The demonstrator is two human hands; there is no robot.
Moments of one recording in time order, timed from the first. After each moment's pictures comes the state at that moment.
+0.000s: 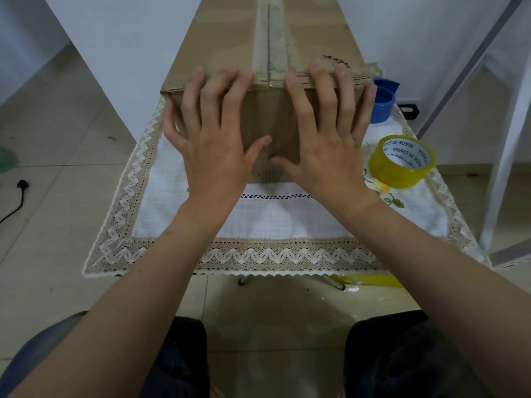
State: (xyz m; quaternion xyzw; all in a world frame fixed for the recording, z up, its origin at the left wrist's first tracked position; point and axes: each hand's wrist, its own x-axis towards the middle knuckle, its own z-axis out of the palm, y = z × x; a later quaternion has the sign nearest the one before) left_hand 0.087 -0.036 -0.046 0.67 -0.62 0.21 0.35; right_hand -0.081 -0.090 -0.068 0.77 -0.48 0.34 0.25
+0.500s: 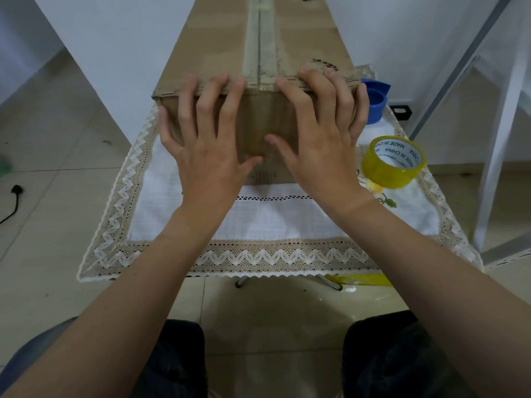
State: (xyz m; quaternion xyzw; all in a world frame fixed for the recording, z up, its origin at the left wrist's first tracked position) left_hand 0.091 -0.038 -0.057 0.68 -0.62 0.25 0.30; right_hand -0.077 -0.084 -0.059 0.74 -0.49 0.42 0.20
